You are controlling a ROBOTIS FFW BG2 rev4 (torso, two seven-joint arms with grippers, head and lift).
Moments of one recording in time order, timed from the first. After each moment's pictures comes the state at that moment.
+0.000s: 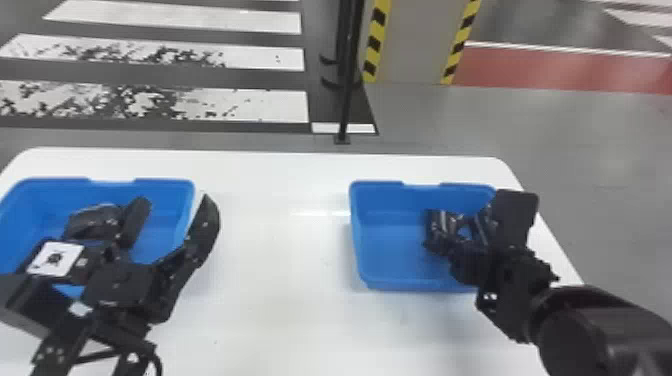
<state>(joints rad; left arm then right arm) 0.42 0.12 -0.10 -1.95 0.34 -0.21 -0.12 0.11 -0.24 -0.04 -1.94 -0.51 0.83 -0.27</state>
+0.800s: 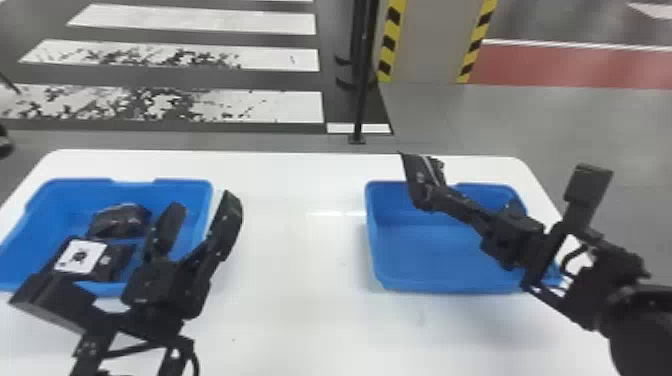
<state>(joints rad) 0.41 0.12 -0.15 -1.94 0.57 -0.22 -0.13 0.13 -0.26 -0.18 -1.96 -0.57 0.66 0.48</state>
